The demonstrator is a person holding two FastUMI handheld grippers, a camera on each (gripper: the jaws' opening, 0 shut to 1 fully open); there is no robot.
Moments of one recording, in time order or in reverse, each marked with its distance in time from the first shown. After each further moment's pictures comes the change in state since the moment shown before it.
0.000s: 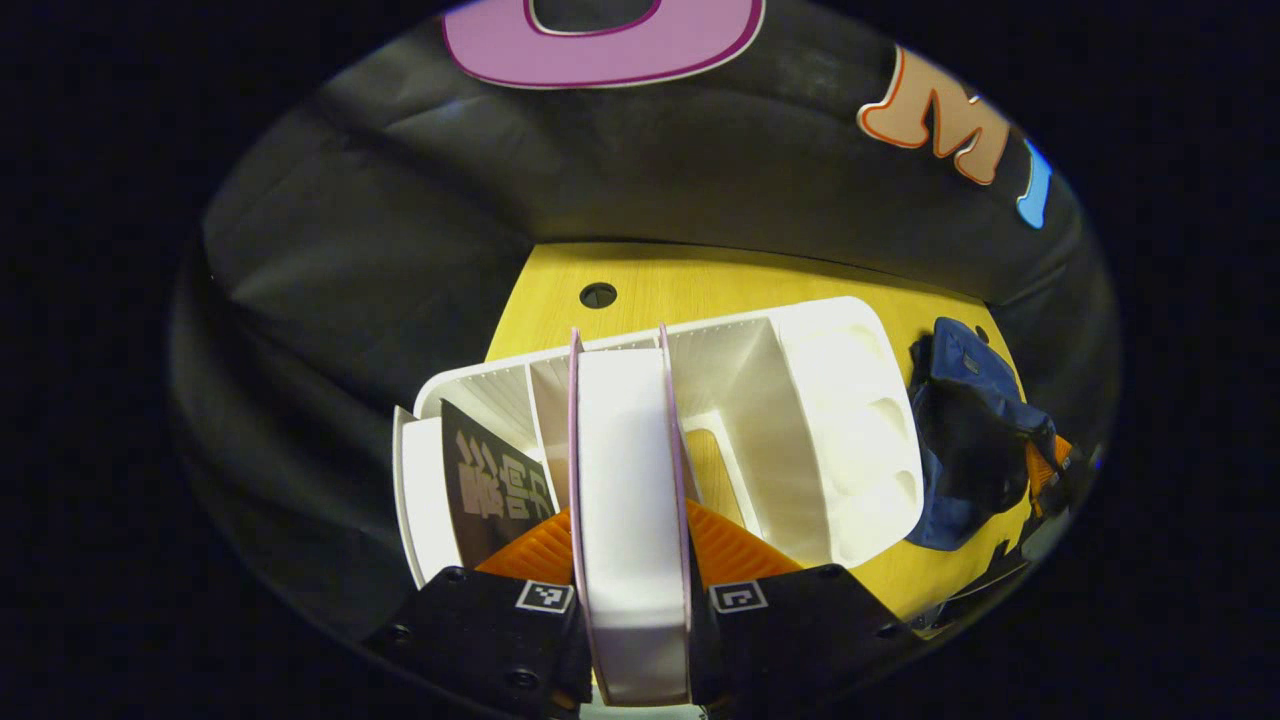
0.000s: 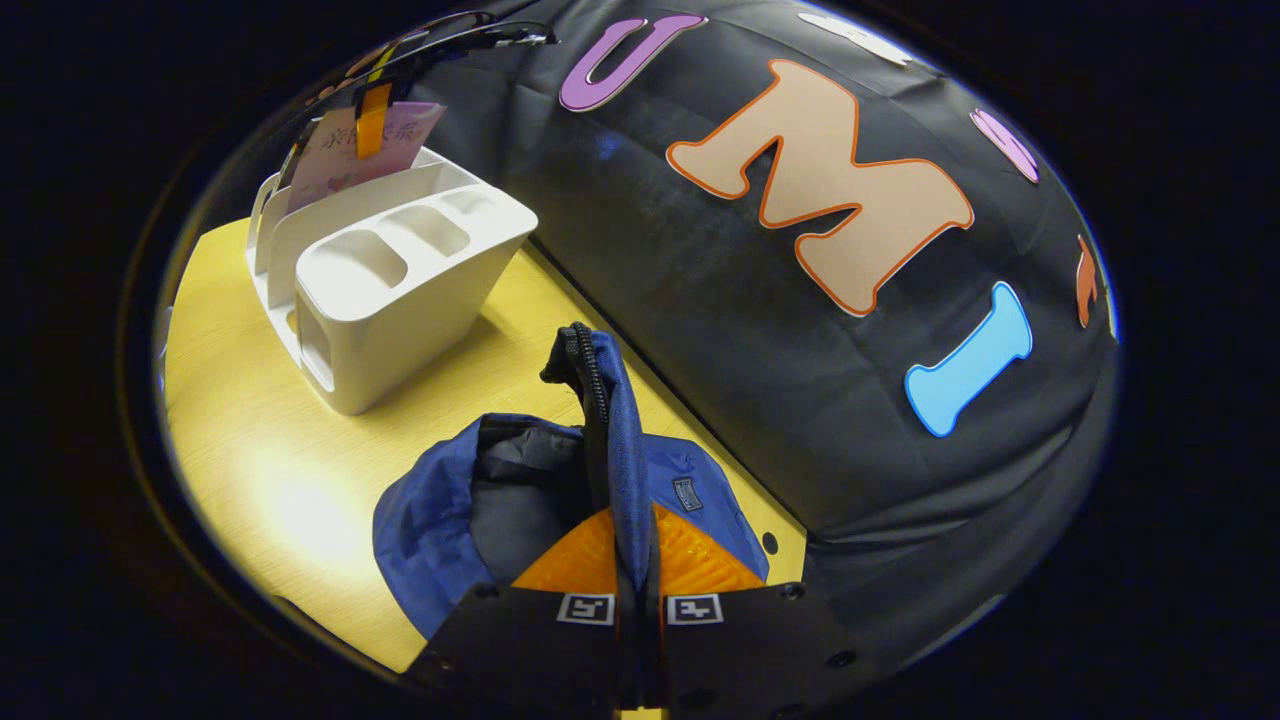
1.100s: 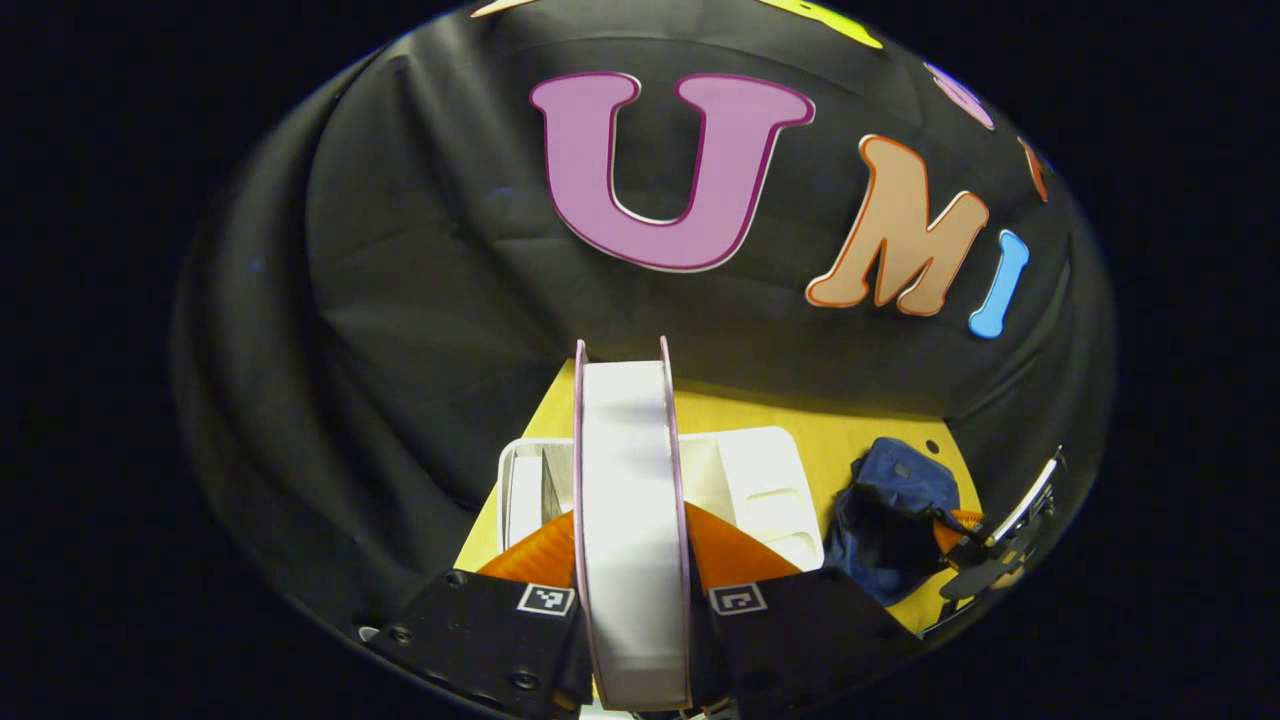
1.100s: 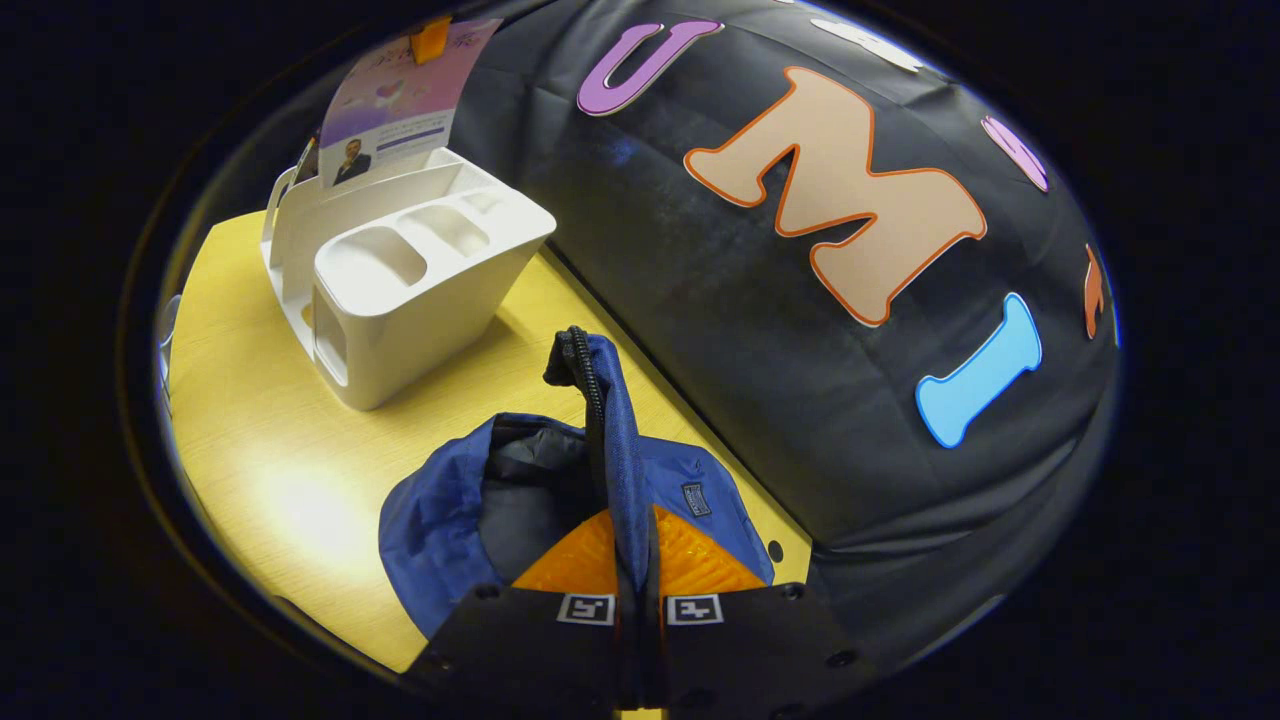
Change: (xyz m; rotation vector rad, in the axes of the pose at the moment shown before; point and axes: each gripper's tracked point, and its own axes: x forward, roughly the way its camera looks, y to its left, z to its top) left arm -0.142 -0.003 0.044 -0.169 -0.390 -0.032; right arm -0.003 0.005 0.003 -0.022 -0.017 0.033
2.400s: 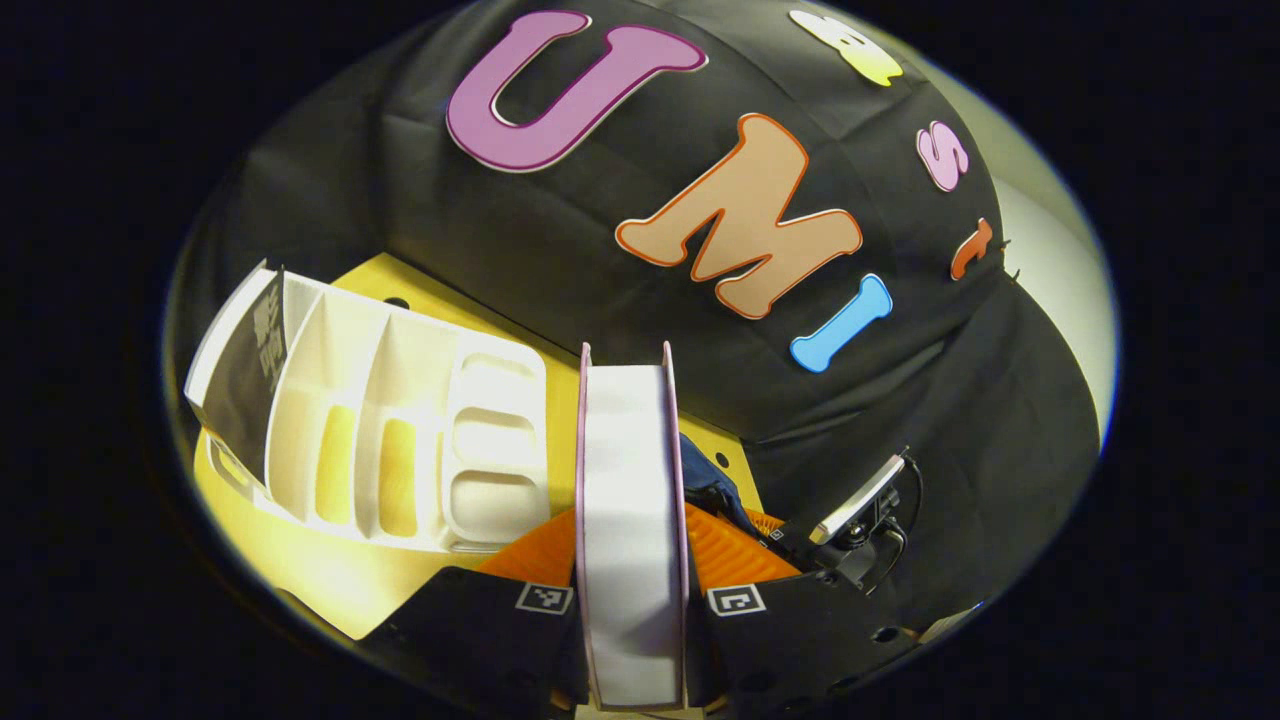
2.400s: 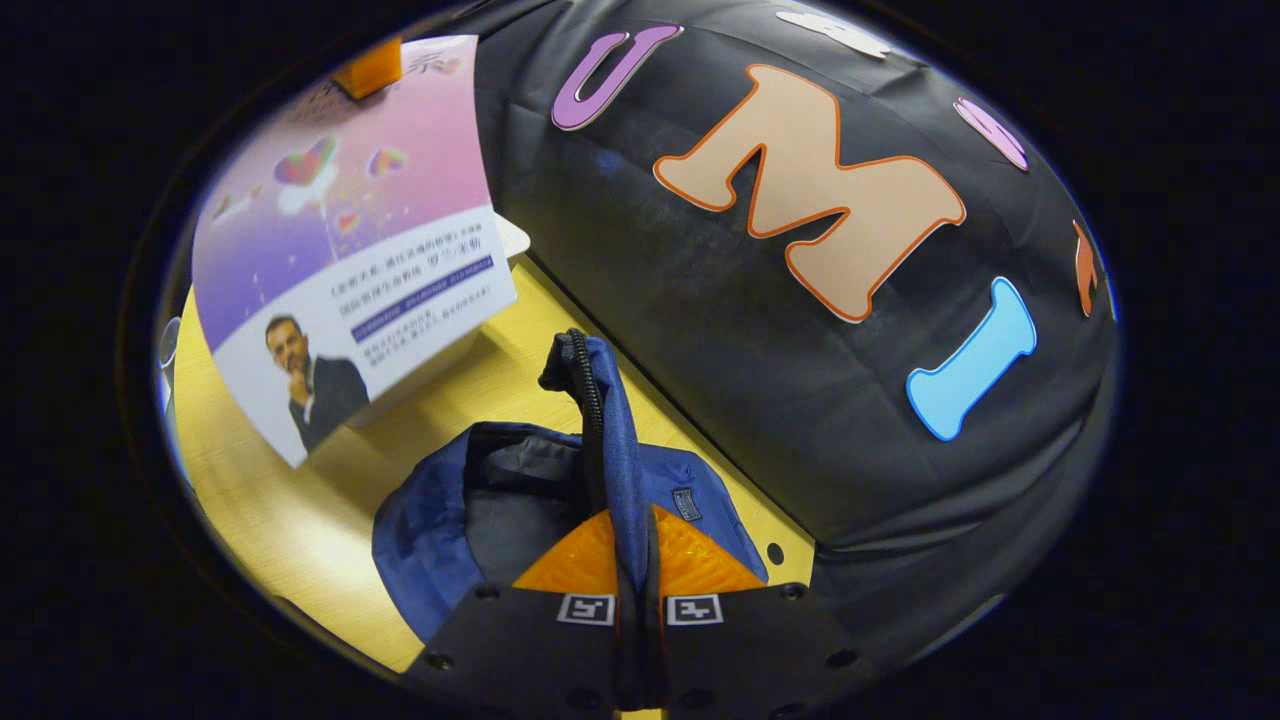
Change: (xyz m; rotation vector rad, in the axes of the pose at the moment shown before) left arm -0.007 -0.212 -0.088 -0.371 0.065 -0.521; right arm -0.003 -0.025 0.005 0.057 -0.034 0.008
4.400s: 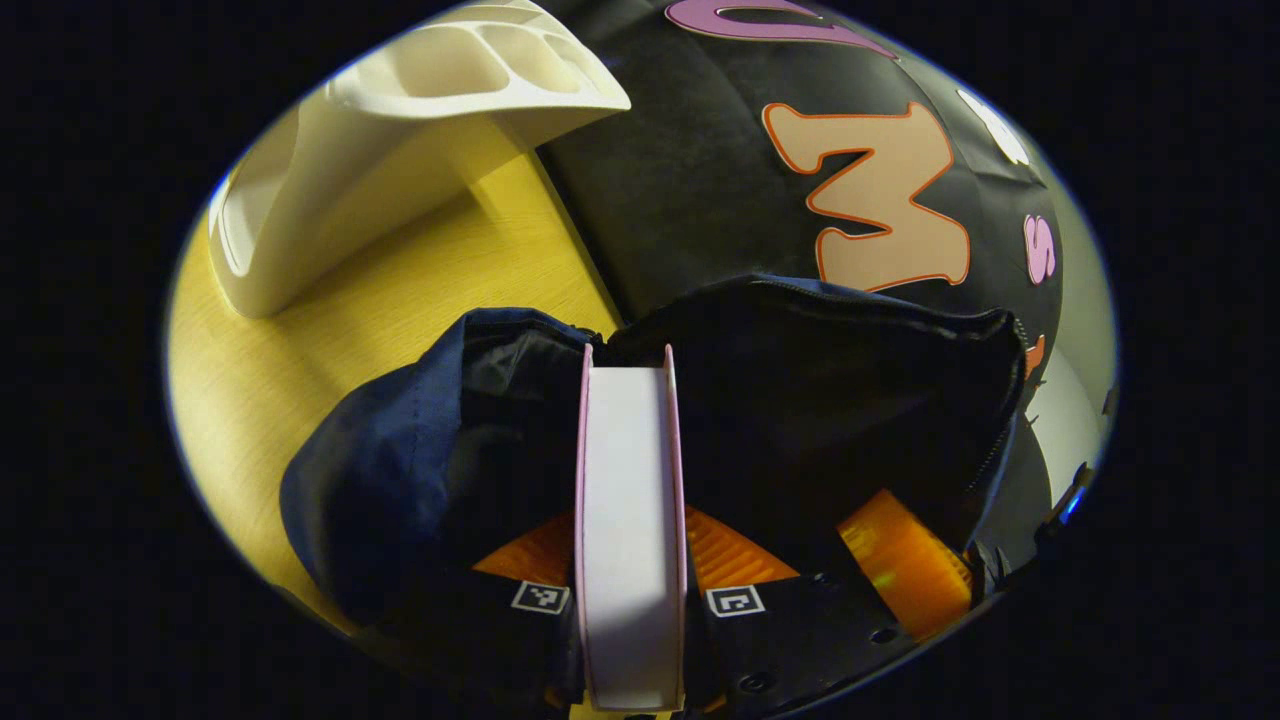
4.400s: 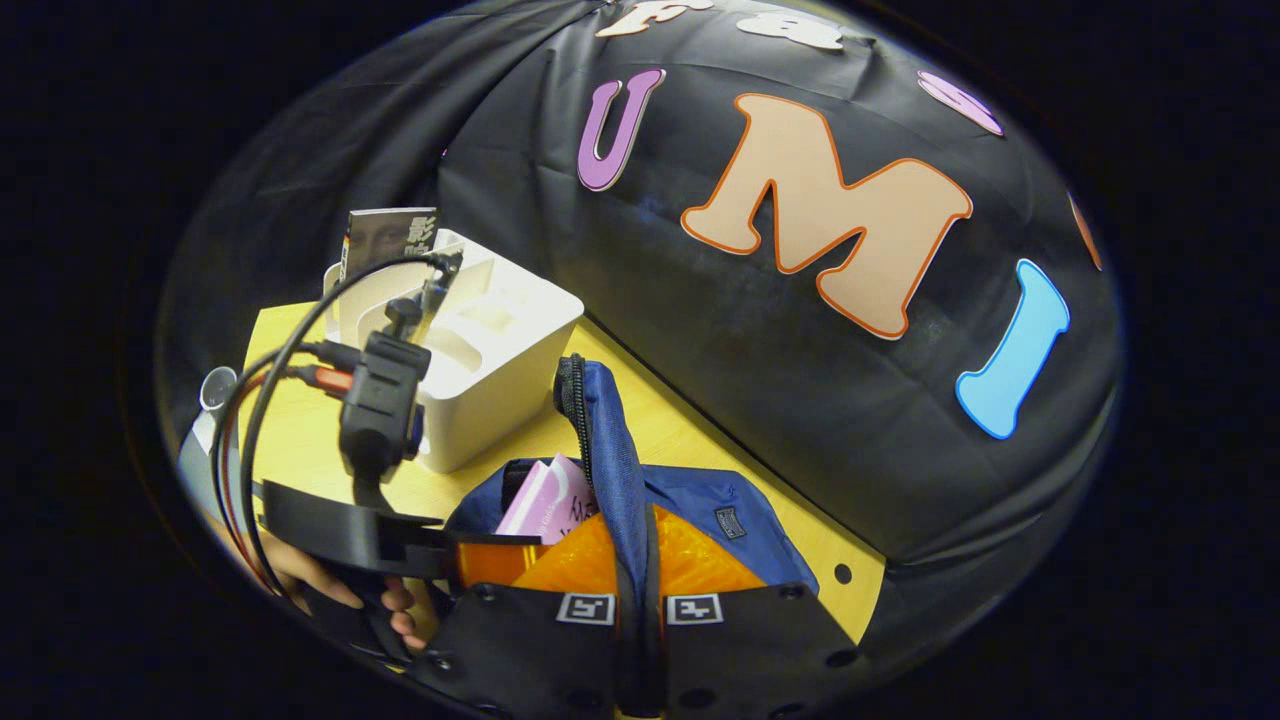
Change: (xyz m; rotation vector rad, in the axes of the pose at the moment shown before) left arm 0.231 -0.014 -0.167 -0.490 -0.188 -0.077; right arm -0.030 0.016 0.022 0.126 -0.140 0.223
